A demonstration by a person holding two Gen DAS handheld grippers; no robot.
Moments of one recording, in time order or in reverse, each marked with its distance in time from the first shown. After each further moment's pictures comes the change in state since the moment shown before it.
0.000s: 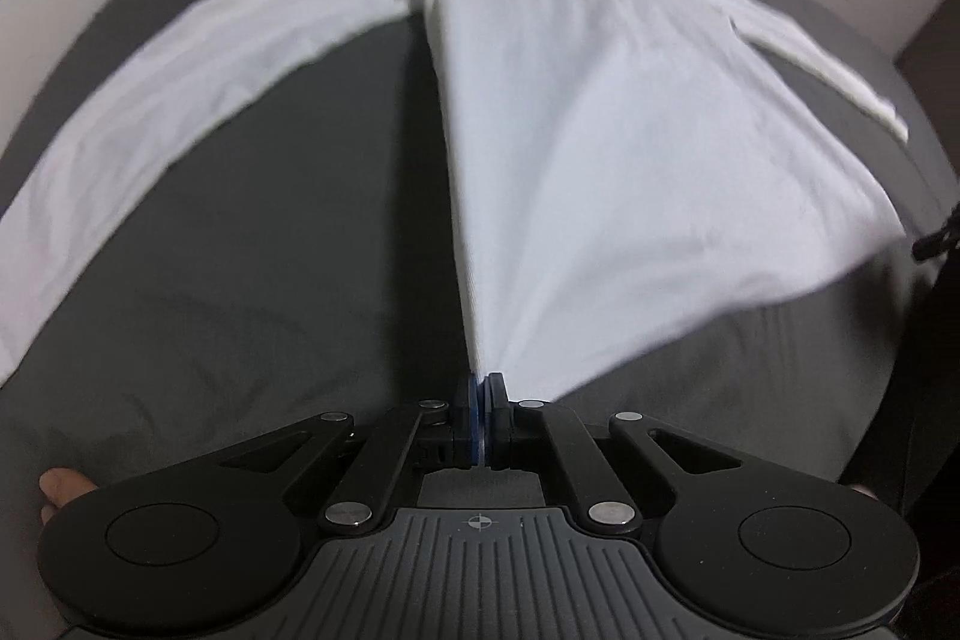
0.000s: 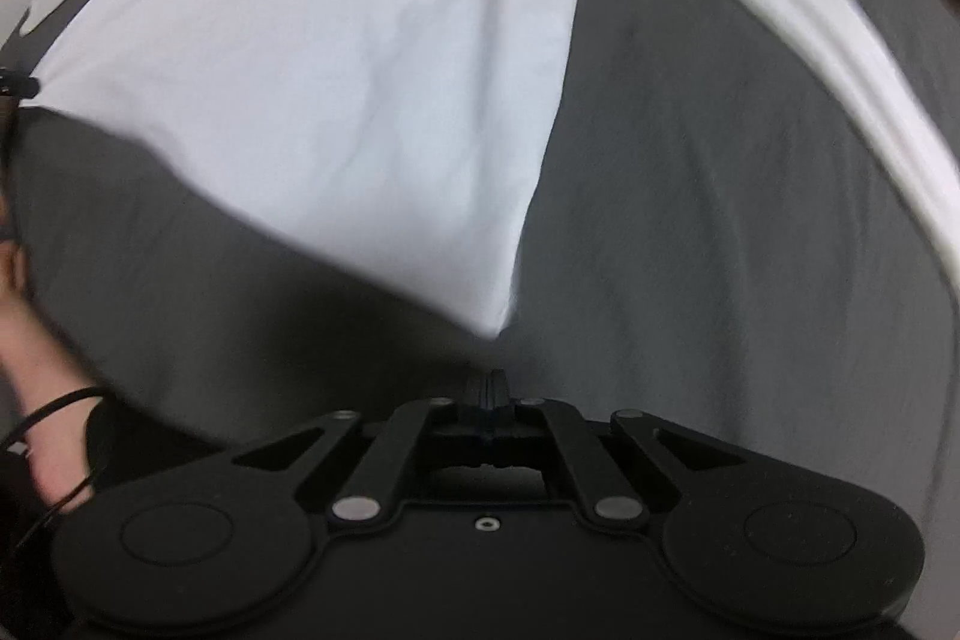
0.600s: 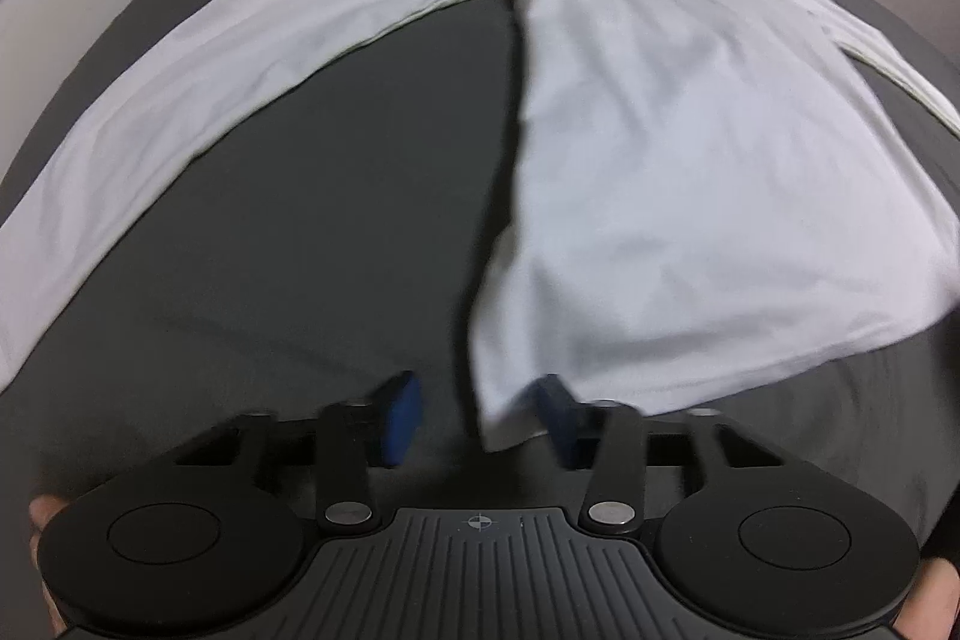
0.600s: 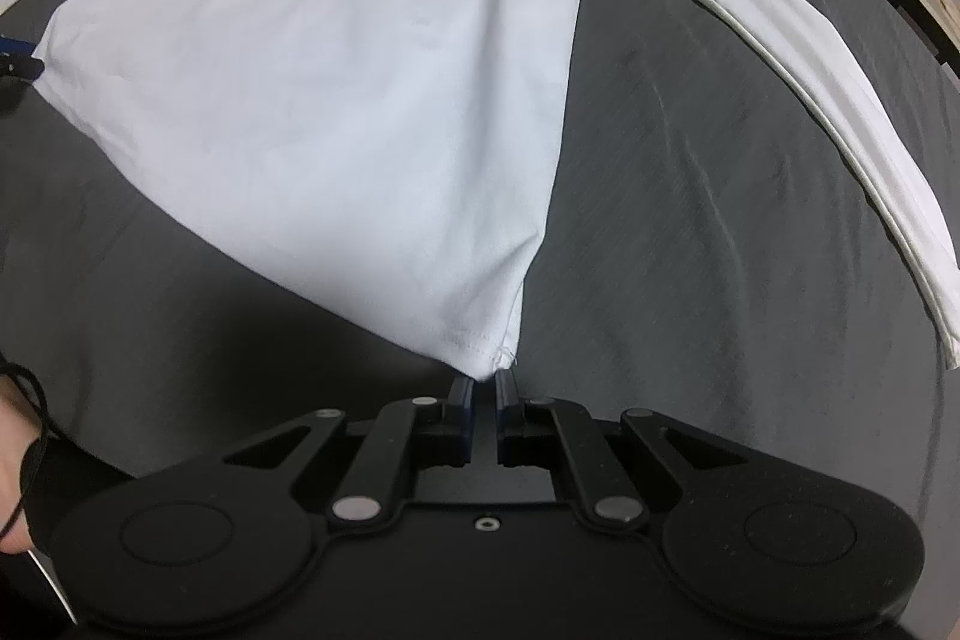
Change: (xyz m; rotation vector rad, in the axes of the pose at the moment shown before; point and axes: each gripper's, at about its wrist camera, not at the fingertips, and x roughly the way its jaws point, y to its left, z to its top) left arm 0.044 0.004 0.011 -0.055 -0.056 0.121; right arm 0.025 0.018 0.006 -0.024 -0.100 -0.138
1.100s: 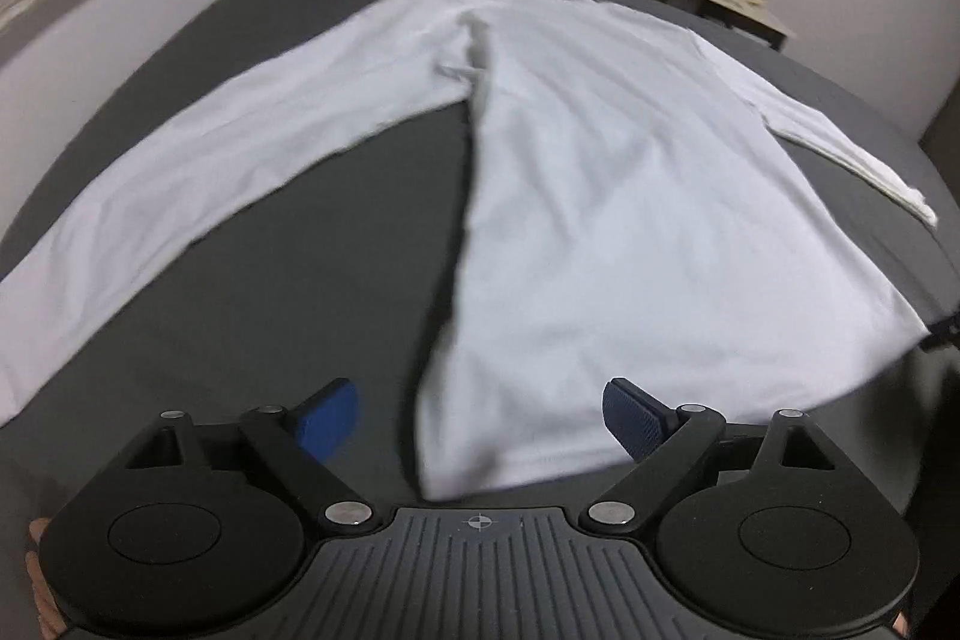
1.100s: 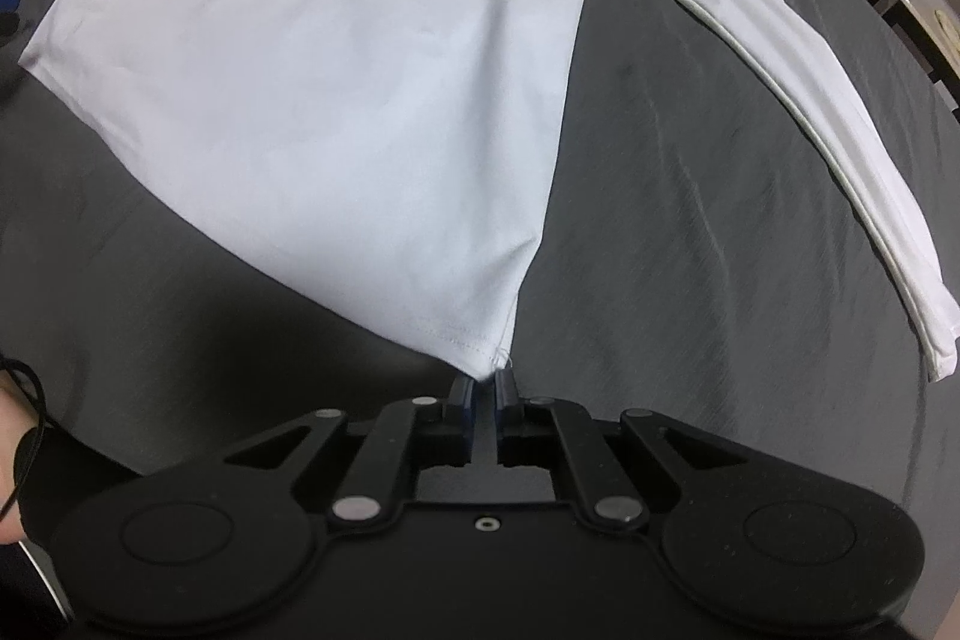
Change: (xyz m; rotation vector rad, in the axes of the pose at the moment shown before) left arm -0.039 0.002 0.006 -0.043 -0.172 -0.031; right arm -0.005 0.004 0.000 -0.026 -0.003 -0.029
